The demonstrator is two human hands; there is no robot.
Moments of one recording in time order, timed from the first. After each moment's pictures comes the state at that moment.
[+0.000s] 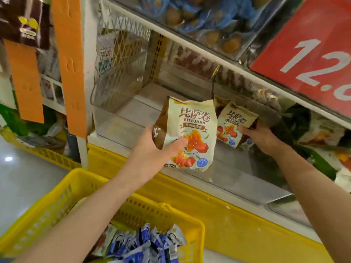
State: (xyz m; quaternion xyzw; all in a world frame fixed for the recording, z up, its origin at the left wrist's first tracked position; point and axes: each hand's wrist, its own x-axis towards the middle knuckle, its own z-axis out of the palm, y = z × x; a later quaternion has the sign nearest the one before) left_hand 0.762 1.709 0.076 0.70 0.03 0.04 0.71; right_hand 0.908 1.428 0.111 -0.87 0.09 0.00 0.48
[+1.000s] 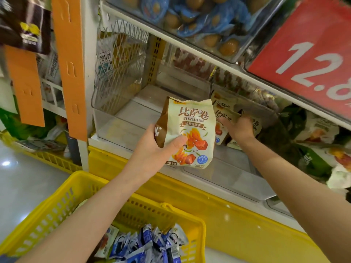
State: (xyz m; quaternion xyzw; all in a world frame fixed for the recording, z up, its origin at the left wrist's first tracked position) left_hand 0.766 1.710 0.079 0.67 -0.01 0.04 0.74; right_hand 0.917 1.482 0.097 -0.95 0.10 -0.12 0.28
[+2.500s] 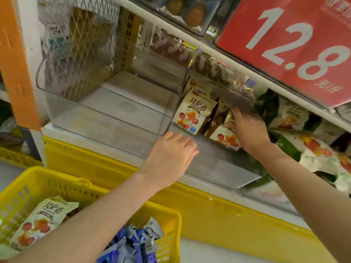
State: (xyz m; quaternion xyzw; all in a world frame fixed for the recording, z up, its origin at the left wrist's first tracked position) left_hand 0.793 1.615 0.041 0.88 -0.28 0.33 0.21; right_hand 0.868 1.405 0.120 -0.97 -0.05 -0.16 -0.17
